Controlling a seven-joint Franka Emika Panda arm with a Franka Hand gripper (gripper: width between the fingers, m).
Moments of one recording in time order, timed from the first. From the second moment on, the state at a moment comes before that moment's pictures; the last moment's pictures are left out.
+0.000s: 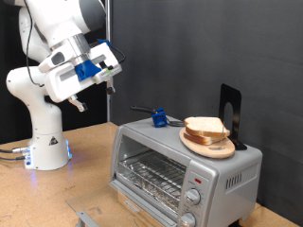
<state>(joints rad) -0.12 -0.52 -0.05 -2.57 0.49 2.29 0.24</state>
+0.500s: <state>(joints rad) -0.03 -0.54 -0.01 -2.51 0.52 2.27 0.11</state>
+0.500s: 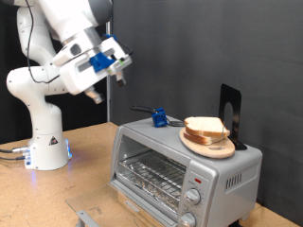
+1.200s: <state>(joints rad) -0.01 -0.67 0.05 -2.48 0.49 2.15 0.14</state>
